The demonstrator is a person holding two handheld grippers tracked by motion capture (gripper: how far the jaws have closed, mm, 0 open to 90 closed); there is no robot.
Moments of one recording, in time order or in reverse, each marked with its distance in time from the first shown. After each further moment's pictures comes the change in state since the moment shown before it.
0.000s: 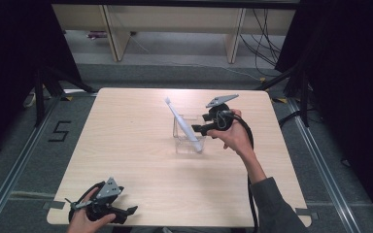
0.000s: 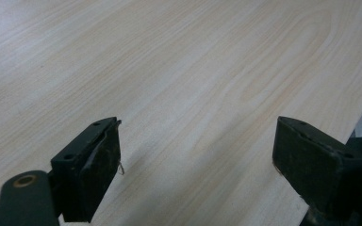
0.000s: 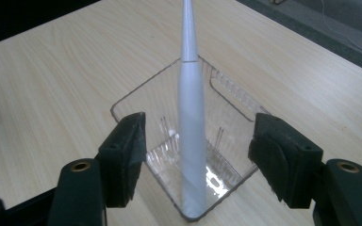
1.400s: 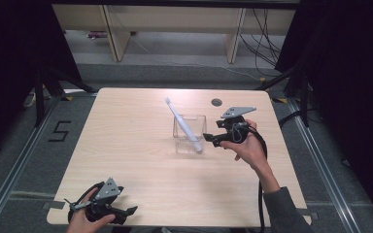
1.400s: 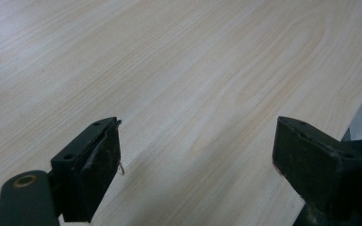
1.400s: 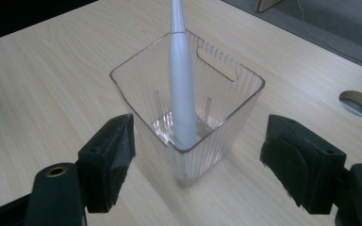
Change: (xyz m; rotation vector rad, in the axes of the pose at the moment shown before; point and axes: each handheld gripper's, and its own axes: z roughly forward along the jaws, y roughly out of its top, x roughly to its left) left arm -0.002 0.000 -0.003 -0.016 0.000 0.002; right arm 0.001 -0.039 -0.029 -0.050 -0.045 0.010
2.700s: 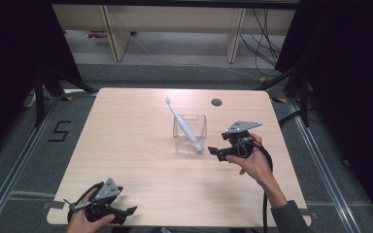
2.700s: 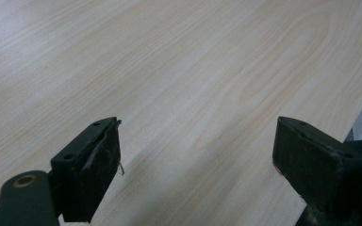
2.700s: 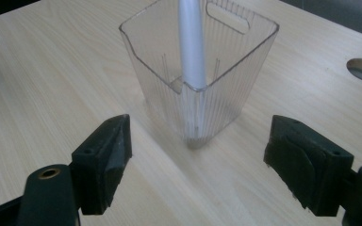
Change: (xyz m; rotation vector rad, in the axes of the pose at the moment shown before) left arm 0.000 -0.001 0.000 0.004 0.009 -0.007; right arm 0.011 -0.038 -0.010 0.023 -0.019 0.006
